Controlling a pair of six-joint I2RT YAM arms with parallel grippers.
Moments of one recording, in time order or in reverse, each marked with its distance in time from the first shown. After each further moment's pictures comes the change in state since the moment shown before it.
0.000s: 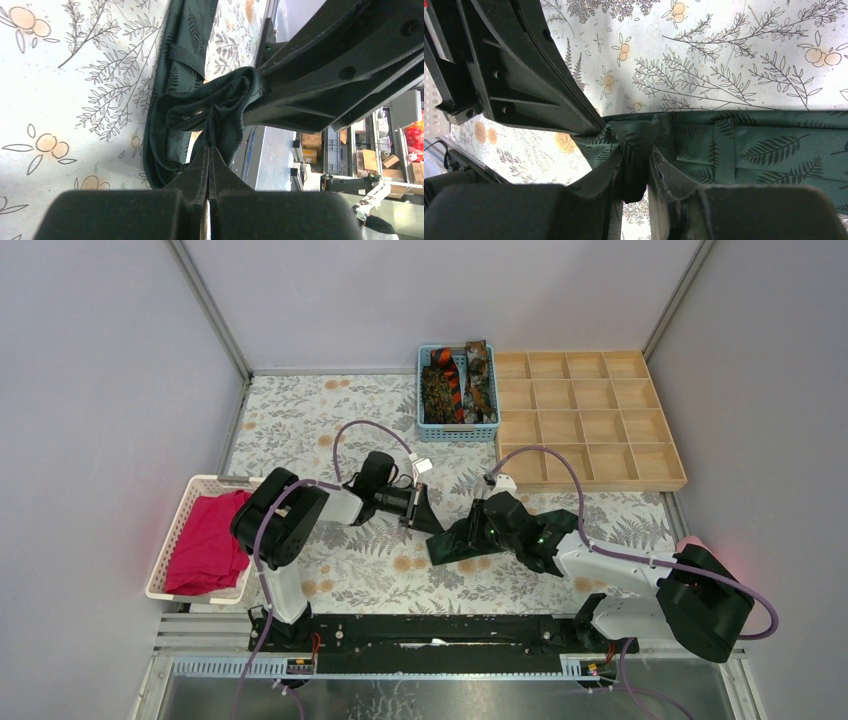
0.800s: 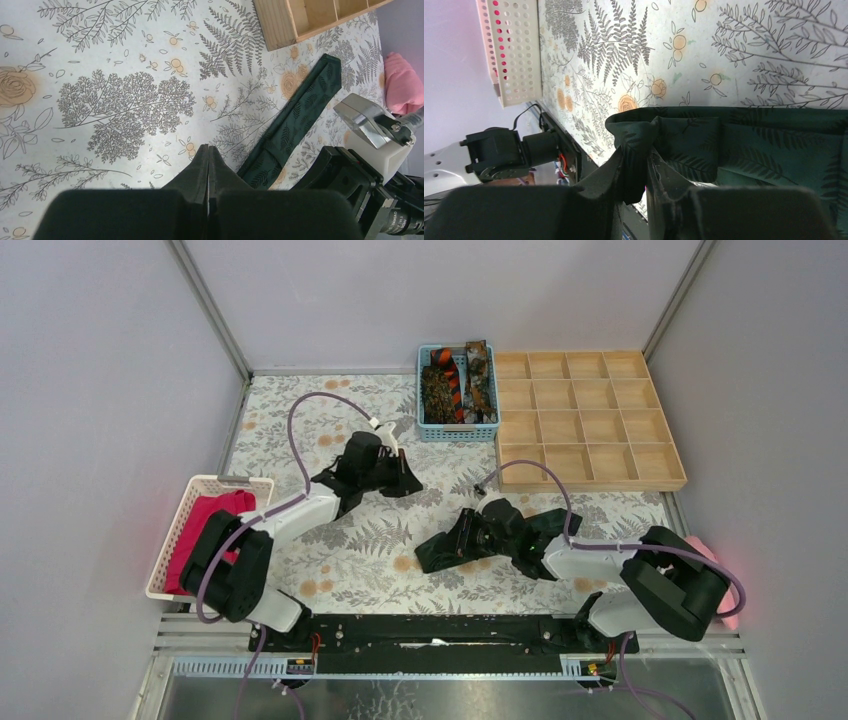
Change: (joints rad) left arm 0.000 -0.372 0.086 -0.435 -0.750 0.077; right arm -0.003 0.156 -0.111 0.396 -0.298 0.238
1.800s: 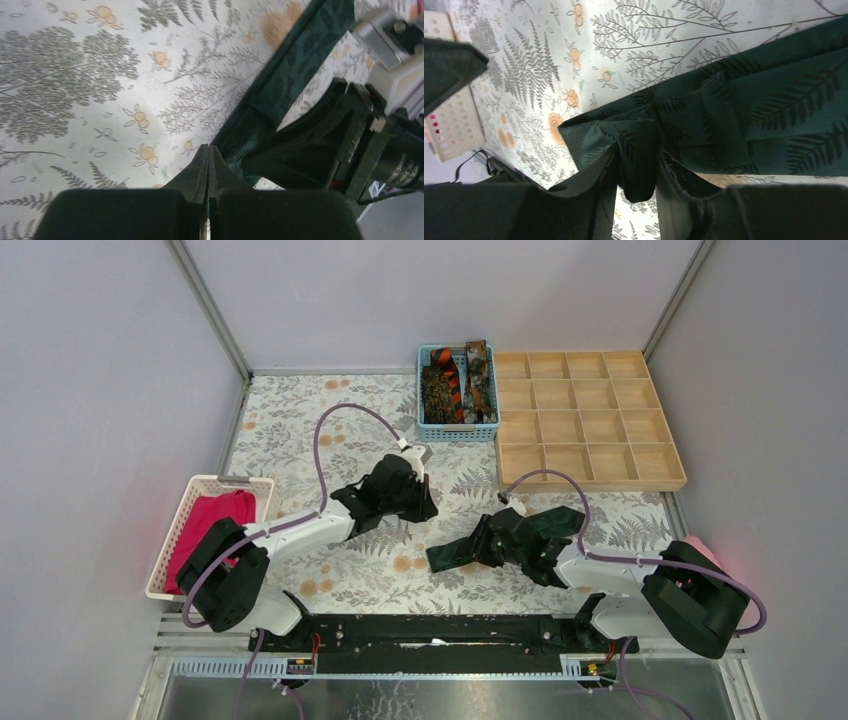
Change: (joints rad) left arm -0.239 -0.024 -0.019 -0.067 -0.167 0.008; right arm 0.000 -0.128 -0.049 -0.259 0.233 0.052
